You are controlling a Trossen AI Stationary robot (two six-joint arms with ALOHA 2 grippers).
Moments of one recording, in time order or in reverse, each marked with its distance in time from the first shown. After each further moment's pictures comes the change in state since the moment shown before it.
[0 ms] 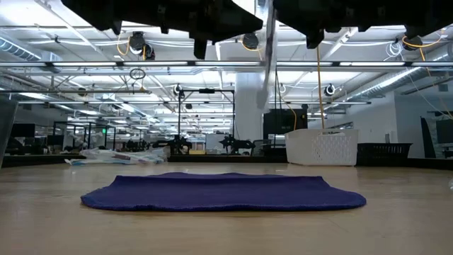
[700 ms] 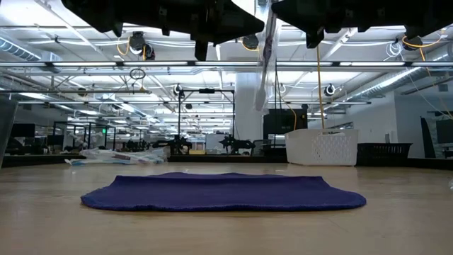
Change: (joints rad) left arm 0.000 0.011 0.002 0.011 0.000 -0.001; right arm 0.000 0.000 0.000 -0.001 0.000 -0.024
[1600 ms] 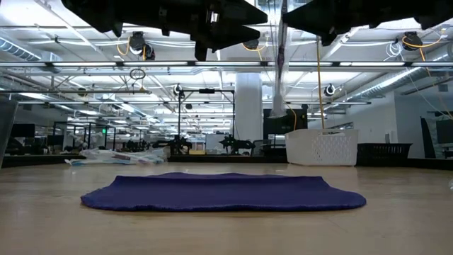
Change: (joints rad) left arm -0.001 0.000 0.000 -0.006 0.000 0.002; right arm -0.001 -0.178 0.000 -0.246 0.176 -0.031
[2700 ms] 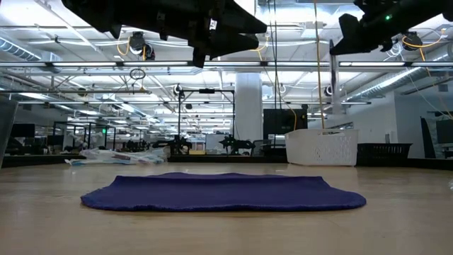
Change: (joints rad) left arm 0.000 -0.001 0.001 -0.067 0.000 -0.049; right arm -0.460 -0.484 0.044 -0.634 0.334 0.066
